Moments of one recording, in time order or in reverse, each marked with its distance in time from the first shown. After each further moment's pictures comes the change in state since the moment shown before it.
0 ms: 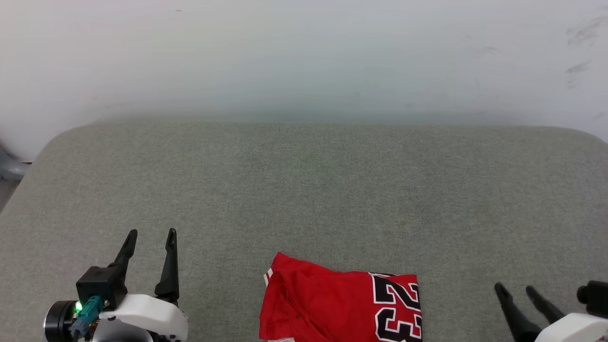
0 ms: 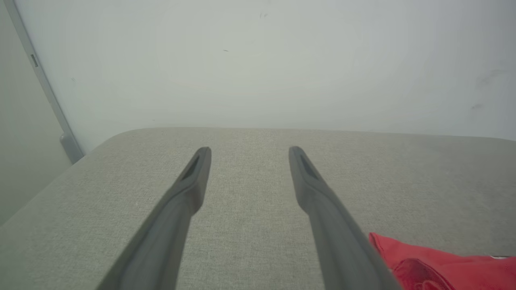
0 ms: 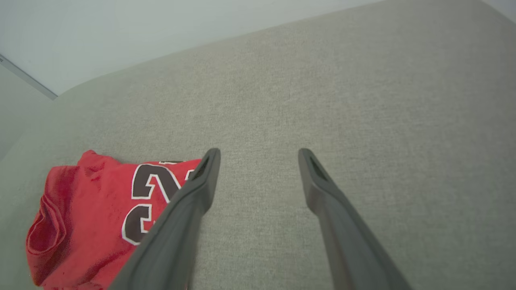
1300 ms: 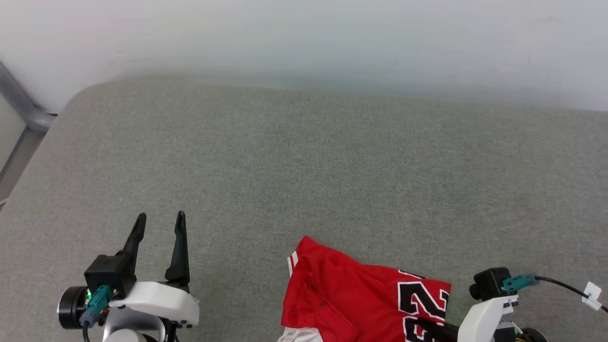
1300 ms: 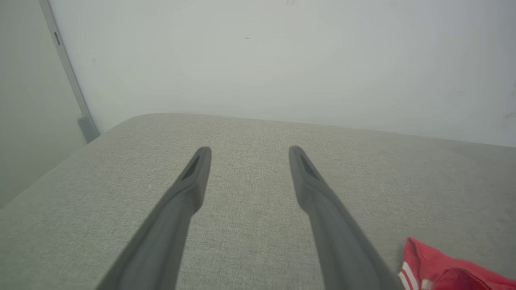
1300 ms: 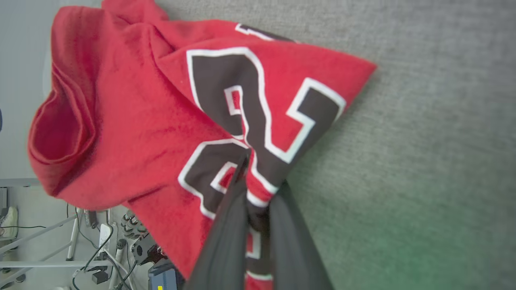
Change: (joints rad) left arm -0.046 -0.159 0.134 0.041 0.135 -0.125 -0.001; right arm -0.228 -0.141 0.446 0.365 0.325 0.001 0.186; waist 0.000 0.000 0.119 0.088
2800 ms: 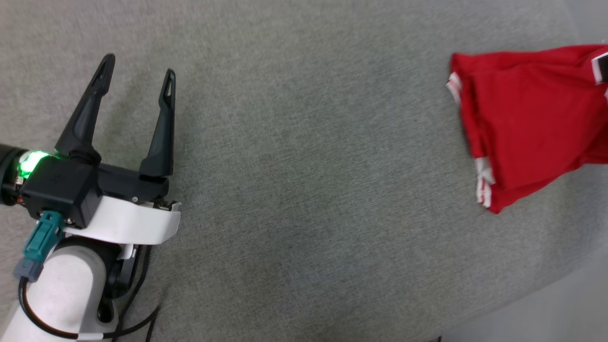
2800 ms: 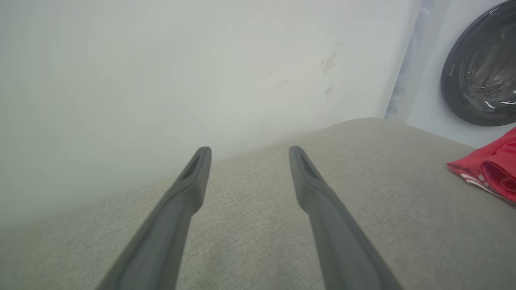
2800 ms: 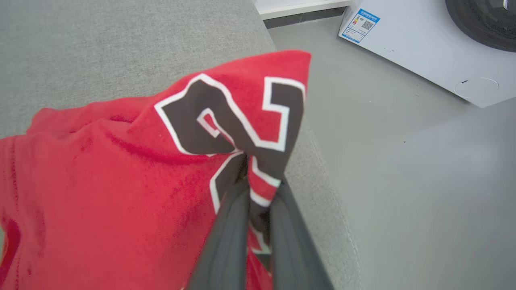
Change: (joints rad) left arm -0.260 0.170 -0.015 -0.430 0.167 -0.025 0.191; right arm -0.621 -0.249 -0.318 0.231 -0.227 0.000 -0.113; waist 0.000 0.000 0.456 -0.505
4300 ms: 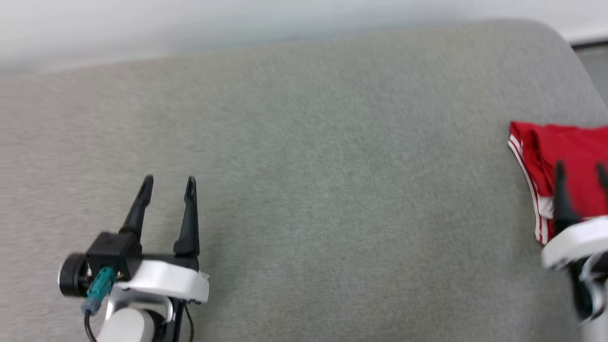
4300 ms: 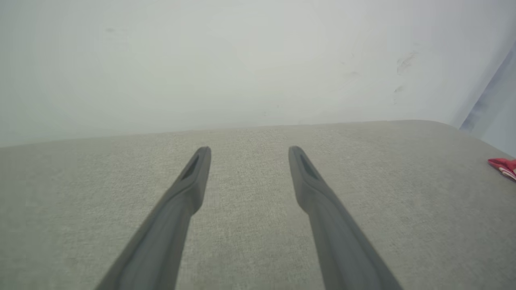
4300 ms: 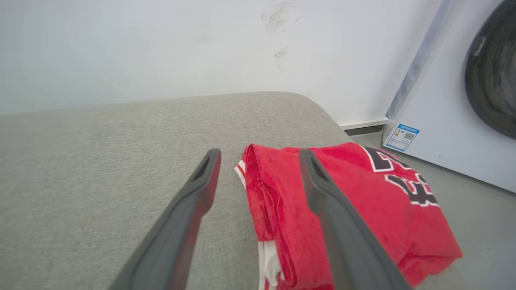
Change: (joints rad) left arm 0.206 -0.144 -0.031 0.292 -0.128 0.055 -0.172; right arm 0.353 0.333 -0.233 -0.113 -0.418 0.000 -0.556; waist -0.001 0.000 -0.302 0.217
